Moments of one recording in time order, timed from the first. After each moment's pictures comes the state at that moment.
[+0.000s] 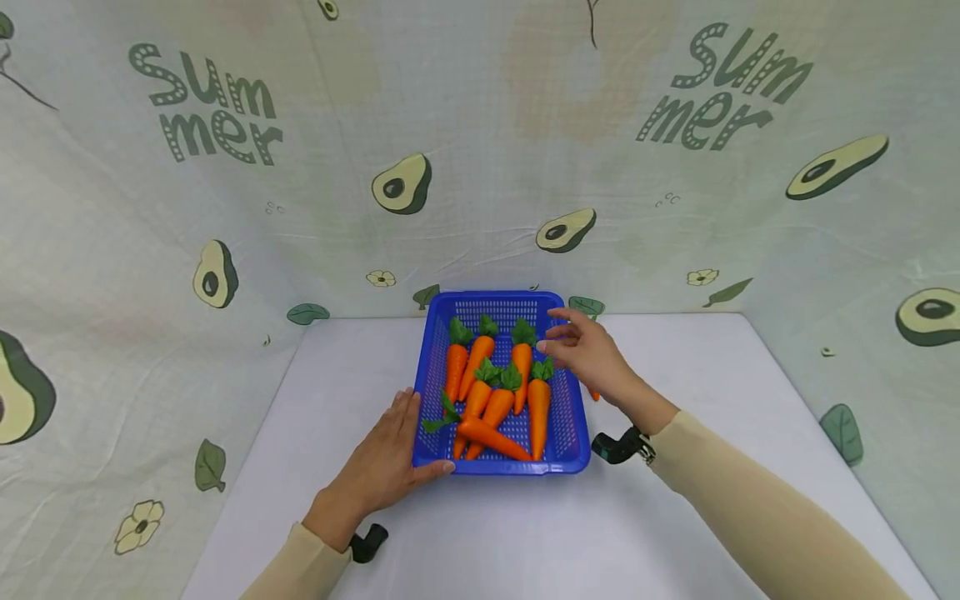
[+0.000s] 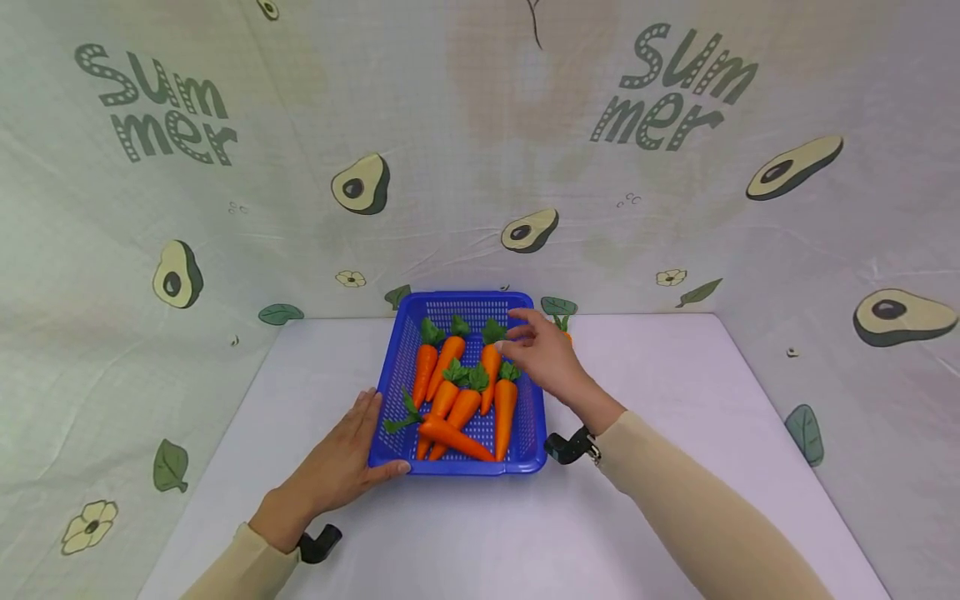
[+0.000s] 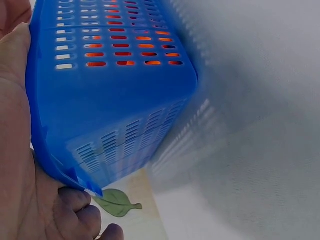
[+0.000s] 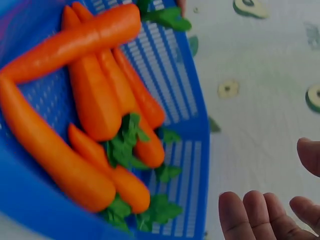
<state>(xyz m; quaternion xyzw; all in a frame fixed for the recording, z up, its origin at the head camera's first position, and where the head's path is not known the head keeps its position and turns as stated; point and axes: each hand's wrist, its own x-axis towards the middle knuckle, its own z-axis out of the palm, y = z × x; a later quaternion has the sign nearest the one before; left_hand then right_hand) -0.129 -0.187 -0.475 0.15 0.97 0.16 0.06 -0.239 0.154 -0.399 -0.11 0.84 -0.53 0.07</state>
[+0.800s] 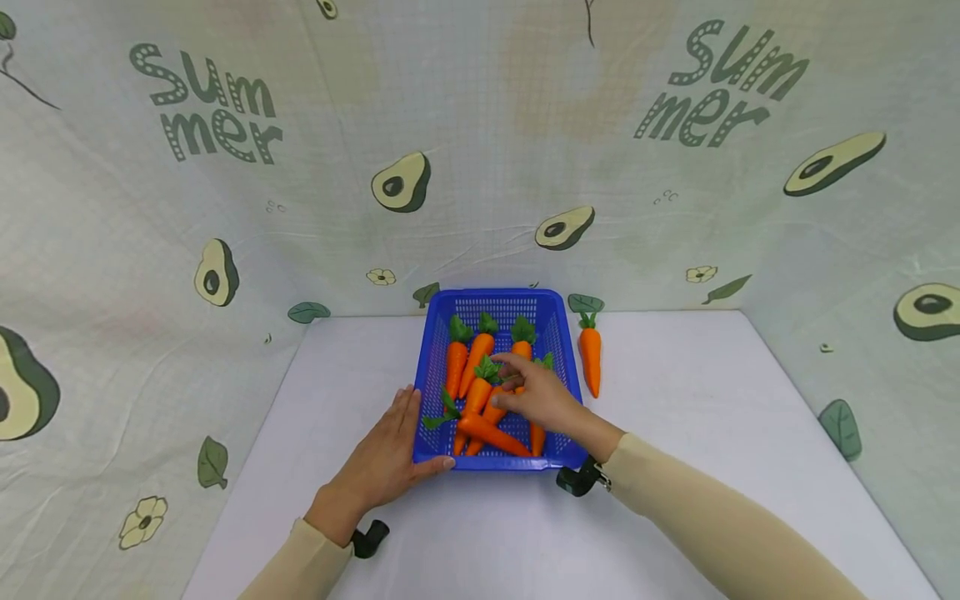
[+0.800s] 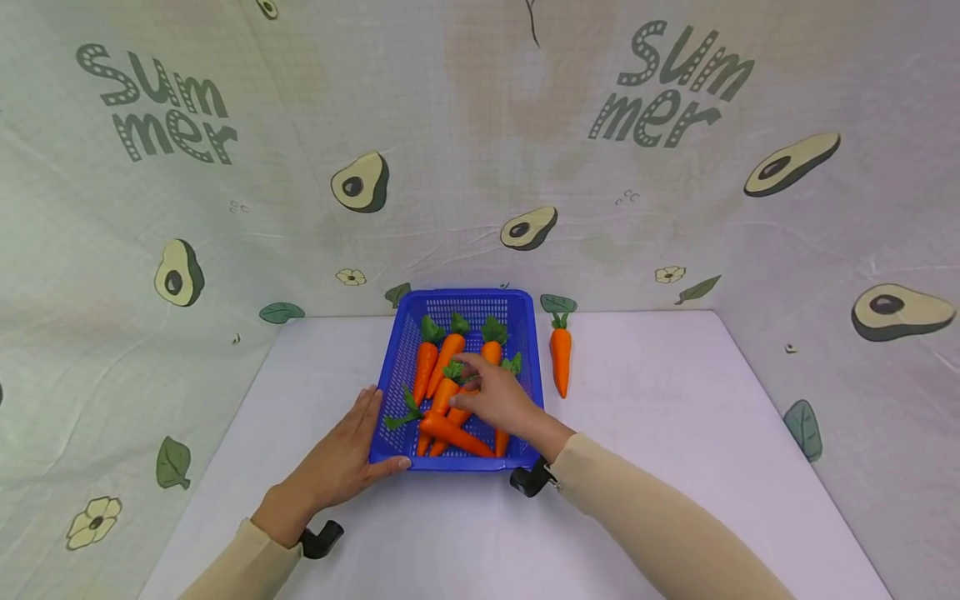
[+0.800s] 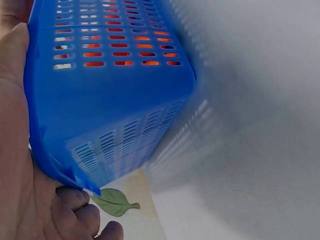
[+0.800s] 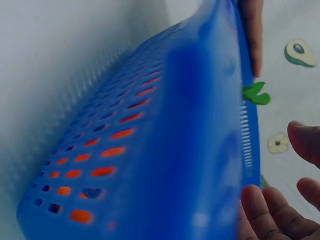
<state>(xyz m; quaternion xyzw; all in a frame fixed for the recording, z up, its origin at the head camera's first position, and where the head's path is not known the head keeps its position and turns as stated) -0.128 -0.187 -0.476 0.15 0.97 0.16 0.06 -0.208 0.096 -0.443 -0.18 0.85 -0.47 0.12</state>
